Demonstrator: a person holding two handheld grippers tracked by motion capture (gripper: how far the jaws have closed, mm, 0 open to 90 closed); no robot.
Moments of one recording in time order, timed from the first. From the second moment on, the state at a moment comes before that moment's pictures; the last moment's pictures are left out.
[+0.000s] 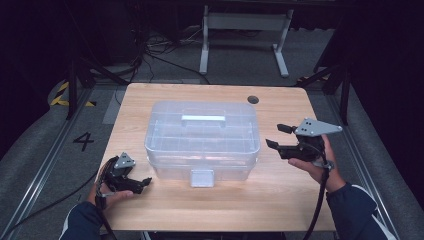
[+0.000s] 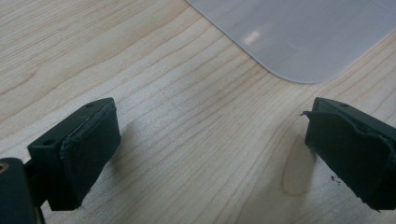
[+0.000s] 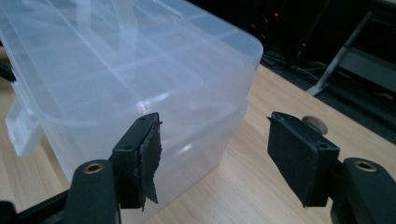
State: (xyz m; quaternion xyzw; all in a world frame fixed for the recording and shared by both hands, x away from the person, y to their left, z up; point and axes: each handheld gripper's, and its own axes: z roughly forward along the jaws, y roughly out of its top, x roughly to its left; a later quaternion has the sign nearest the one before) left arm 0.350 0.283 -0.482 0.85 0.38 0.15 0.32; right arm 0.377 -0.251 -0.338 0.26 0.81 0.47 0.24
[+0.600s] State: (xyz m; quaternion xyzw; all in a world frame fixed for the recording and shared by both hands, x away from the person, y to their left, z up) left arm 0.349 0.282 -0.482 0.85 0.39 0.15 0.32; right arm 0.406 -0.178 -0.303 0.19 0.84 0.47 0.21
